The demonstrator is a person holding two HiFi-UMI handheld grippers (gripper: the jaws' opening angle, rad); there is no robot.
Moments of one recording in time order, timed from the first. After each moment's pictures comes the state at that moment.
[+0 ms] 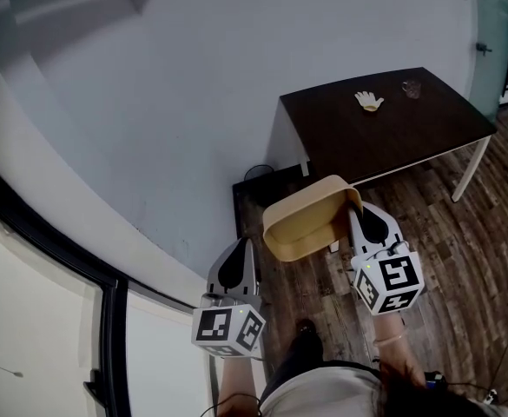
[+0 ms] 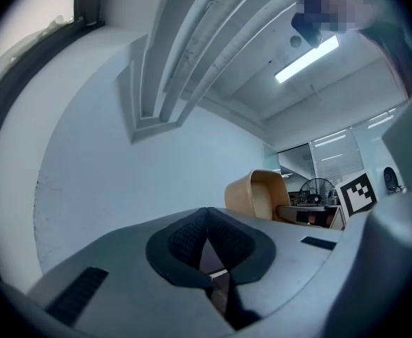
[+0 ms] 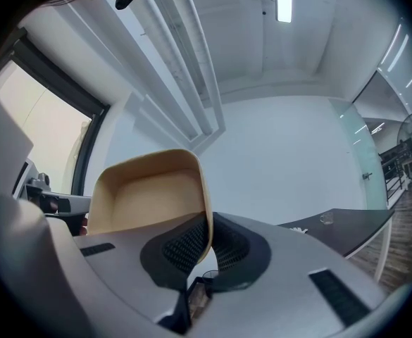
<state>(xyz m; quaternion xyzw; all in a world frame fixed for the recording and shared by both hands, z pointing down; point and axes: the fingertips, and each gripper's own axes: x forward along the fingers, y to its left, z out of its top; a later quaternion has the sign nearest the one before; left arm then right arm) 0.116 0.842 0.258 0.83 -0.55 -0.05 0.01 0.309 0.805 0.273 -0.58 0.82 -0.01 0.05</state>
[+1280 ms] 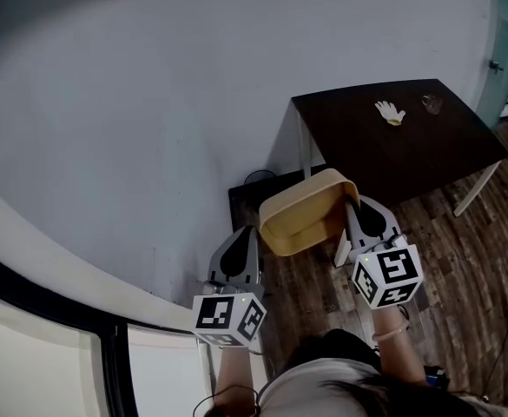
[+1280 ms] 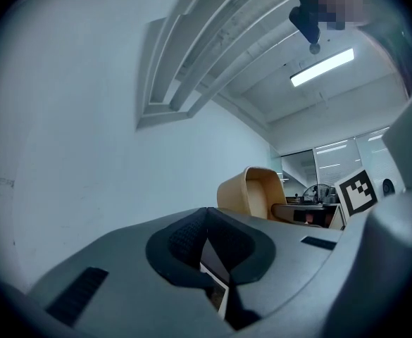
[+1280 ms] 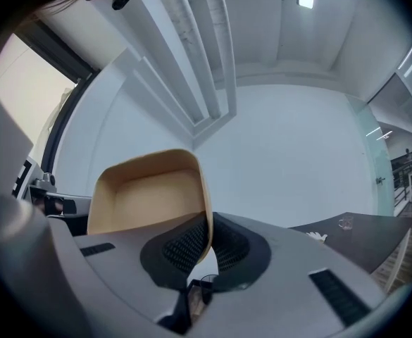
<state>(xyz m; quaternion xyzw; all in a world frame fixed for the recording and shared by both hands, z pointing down) 0.002 0.635 0.268 0.84 -0.53 -0.06 0.04 0.179 0.607 0.274 -0.58 0.82 0.00 0.01</state>
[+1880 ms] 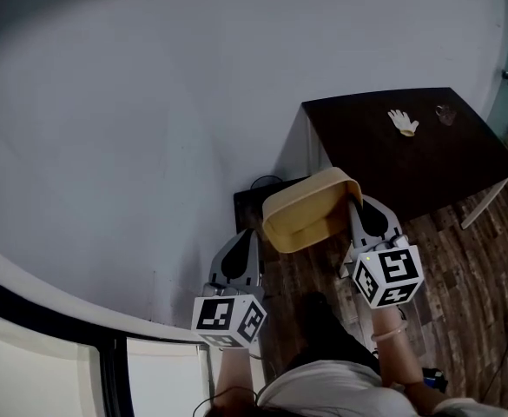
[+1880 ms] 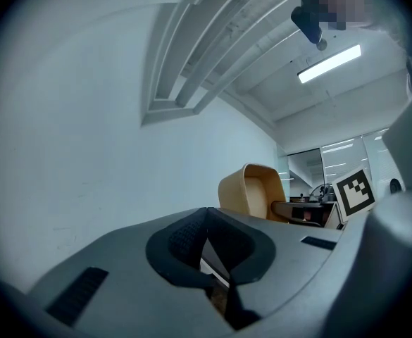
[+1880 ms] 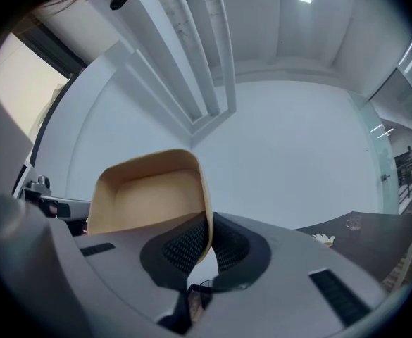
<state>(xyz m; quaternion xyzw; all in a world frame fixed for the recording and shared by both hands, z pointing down) -0.016 0.569 0.281 0.84 -0.54 -0.06 0.05 0.166 0.530 0.279 -0.58 0.82 0.00 0.02</state>
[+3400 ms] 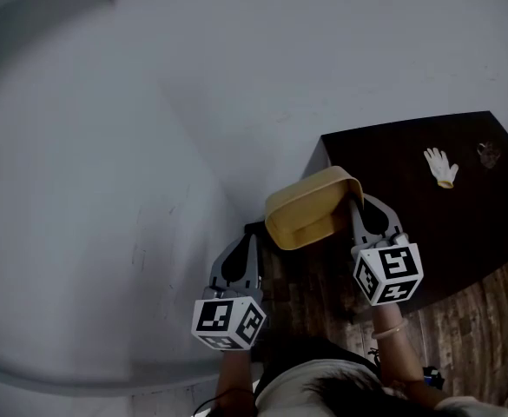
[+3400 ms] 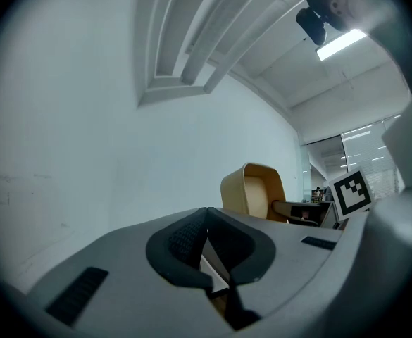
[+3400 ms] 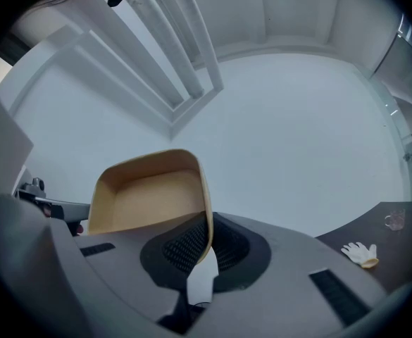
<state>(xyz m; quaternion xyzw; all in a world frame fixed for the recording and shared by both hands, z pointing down) 0.017 0.246 0.288 0.82 -0.57 -0.05 0.05 0.205 0.188 0.290 -0.55 0.83 -0.03 0.04</state>
